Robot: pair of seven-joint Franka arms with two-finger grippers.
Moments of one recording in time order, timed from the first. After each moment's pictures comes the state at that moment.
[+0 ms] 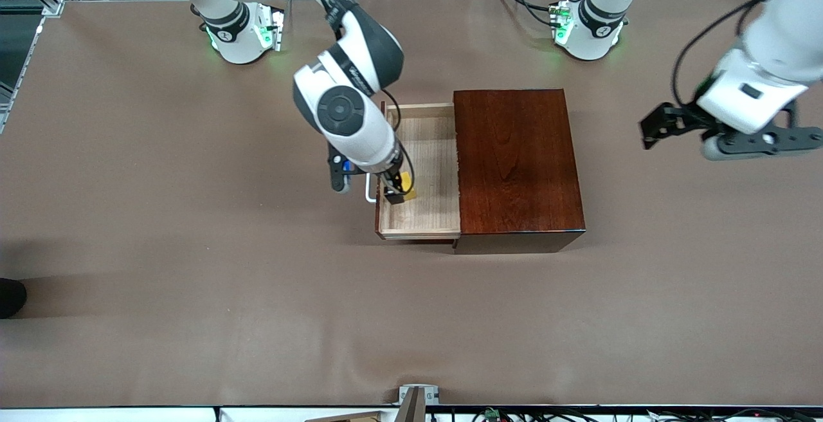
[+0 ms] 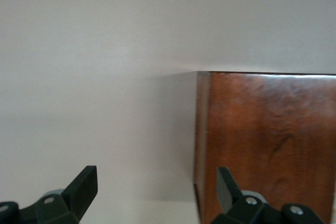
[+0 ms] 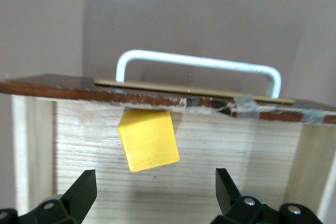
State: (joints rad) left arm -0.08 0.06 -0.09 -1.53 0.03 1.60 -0.18; right arm 0.75 0.60 -0.07 -1.38 0.27 1.99 2.05
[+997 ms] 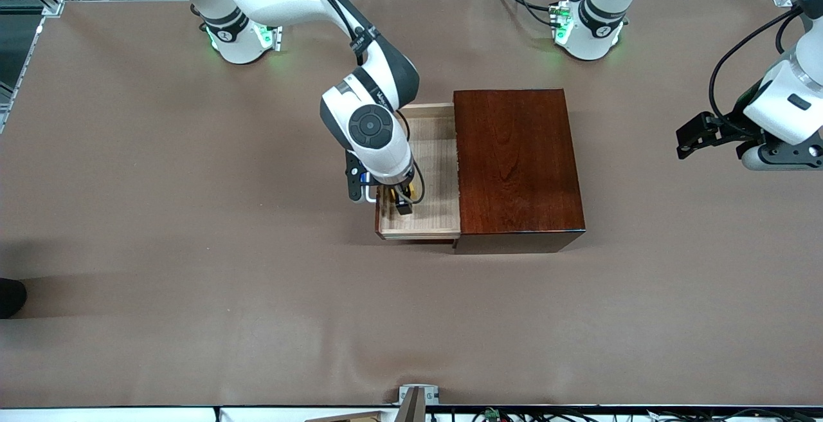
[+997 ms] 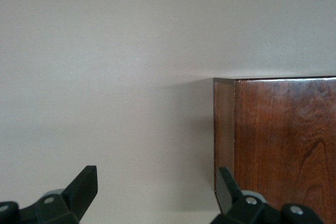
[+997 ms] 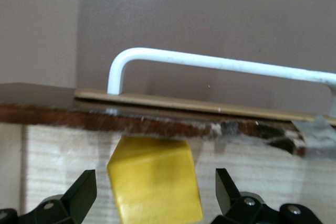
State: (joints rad) left arm -0.02 0.06 -0.09 -1.55 0.03 1.65 -0.09; right arm 0.78 0.69 -0.07 -1.41 0.20 2.11 2.07
